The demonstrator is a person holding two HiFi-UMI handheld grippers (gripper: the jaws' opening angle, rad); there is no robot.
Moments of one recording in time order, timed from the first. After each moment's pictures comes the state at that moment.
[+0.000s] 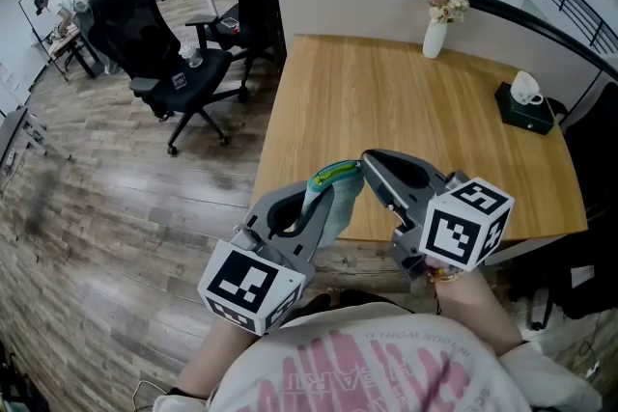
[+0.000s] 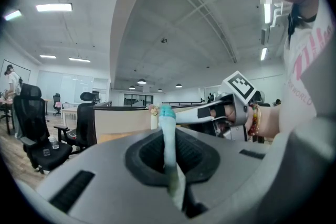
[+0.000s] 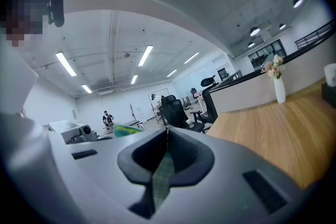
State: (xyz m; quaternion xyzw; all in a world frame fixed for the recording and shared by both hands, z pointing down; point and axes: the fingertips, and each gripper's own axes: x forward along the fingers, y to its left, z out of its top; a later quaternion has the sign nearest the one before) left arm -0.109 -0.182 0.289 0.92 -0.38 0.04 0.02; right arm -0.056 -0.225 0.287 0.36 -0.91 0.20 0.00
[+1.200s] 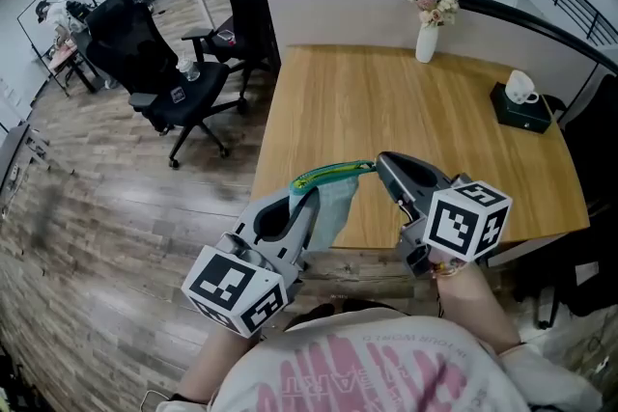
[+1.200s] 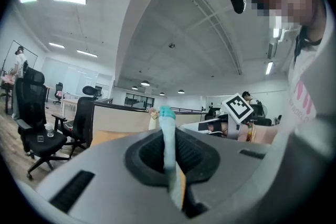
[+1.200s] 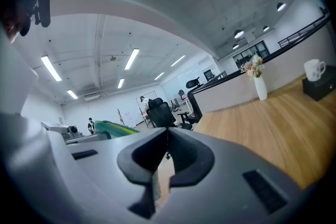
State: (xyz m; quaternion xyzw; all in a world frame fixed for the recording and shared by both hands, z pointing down) left arm -0.108 -0.191 0.278 0.92 -0.39 -0.01 0.06; right arm -0.002 -0.248 0.305 0.43 -0.88 0.23 -0.01
